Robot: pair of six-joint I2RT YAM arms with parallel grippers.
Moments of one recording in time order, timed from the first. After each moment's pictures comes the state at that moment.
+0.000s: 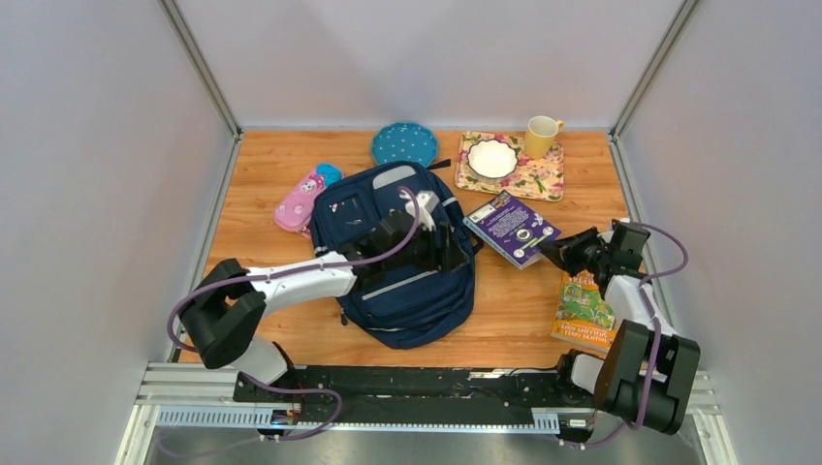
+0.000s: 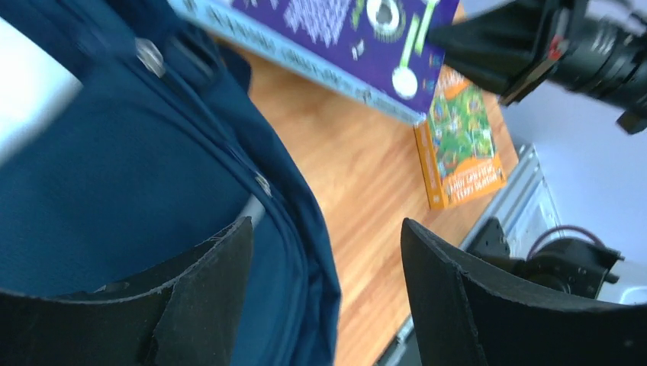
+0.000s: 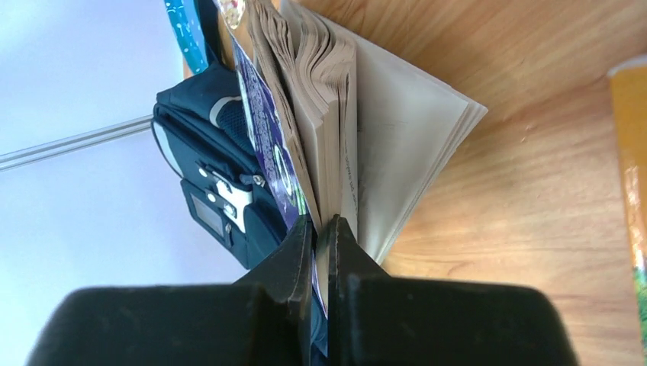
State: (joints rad) left arm -0.86 1.50 0.90 0.22 0.12 -0.65; right arm -0.34 1.20 0.54 -0.08 -0.67 0.92
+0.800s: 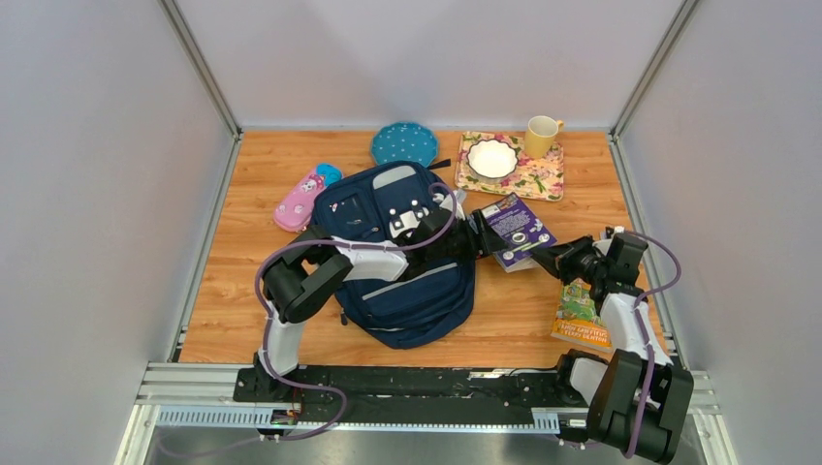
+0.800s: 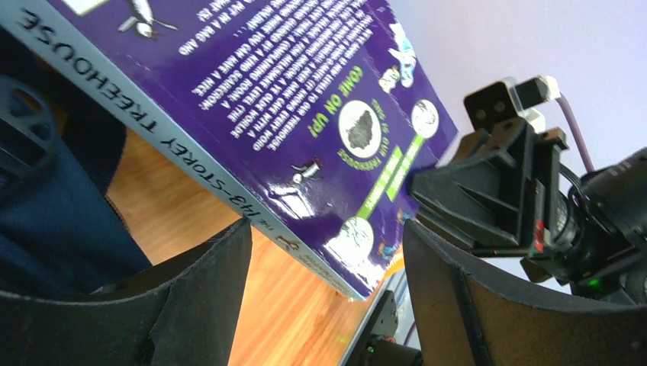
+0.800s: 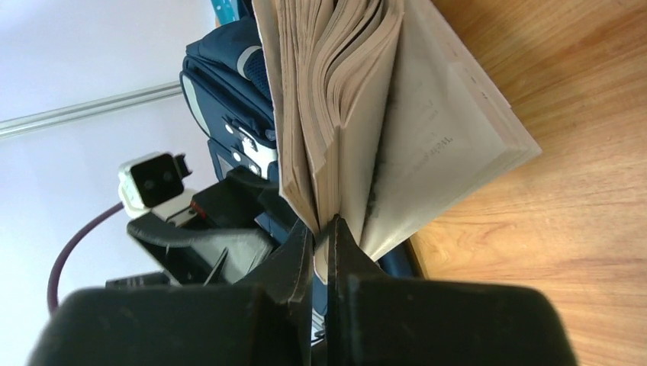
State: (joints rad) left arm -0.92 1.97 1.13 0.53 0.15 -1.07; right arm -0.32 1.03 0.42 -0.05 -0.76 1.03
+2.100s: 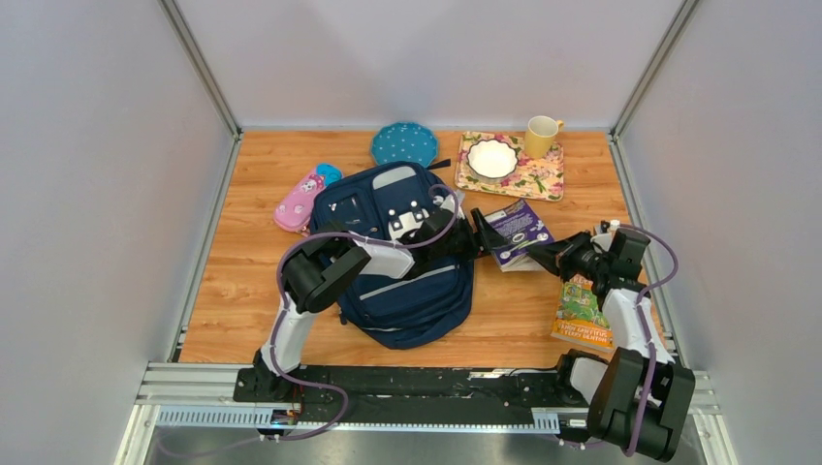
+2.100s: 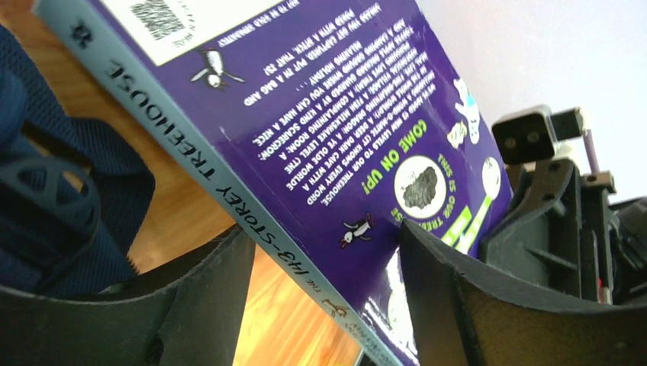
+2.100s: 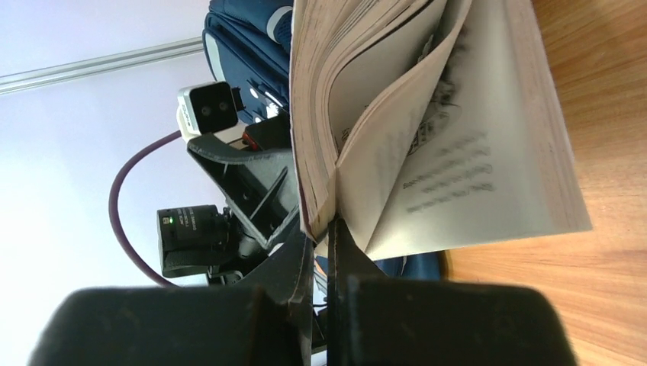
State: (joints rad) left arm -0.90 2.10 1.16 0.64 0.19 -1.16; right arm -0.32 1.05 0.46 -0.08 -0.89 1.01
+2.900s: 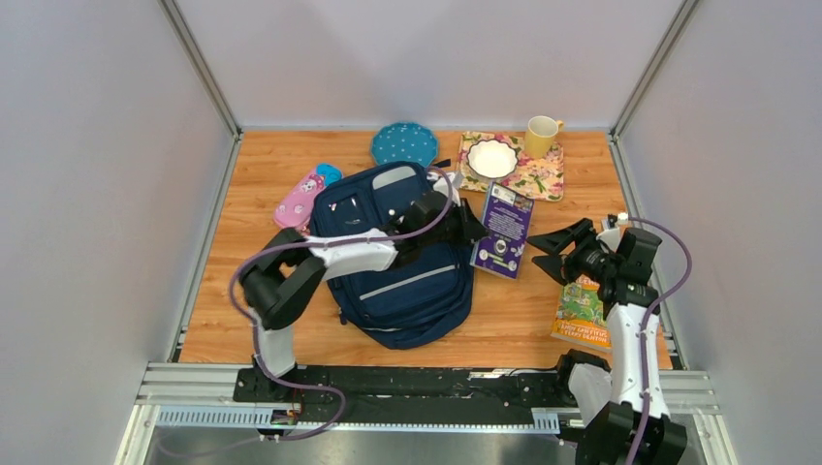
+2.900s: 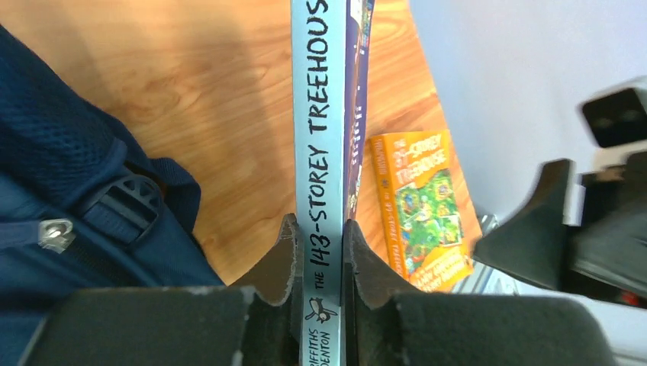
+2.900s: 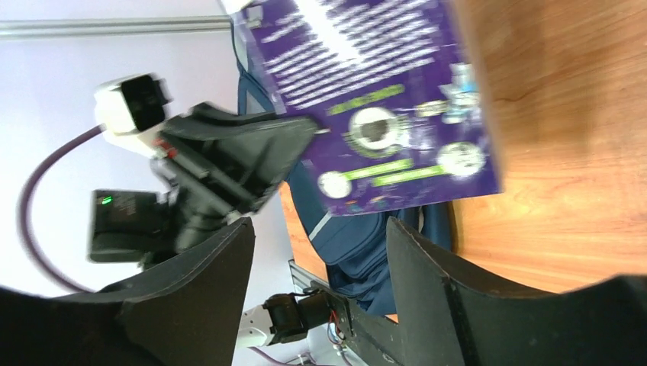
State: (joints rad) left arm -0.88 1.94 1.21 0.37 0.12 -0.84; right arm -0.32 0.85 0.55 -0.34 -0.87 0.91
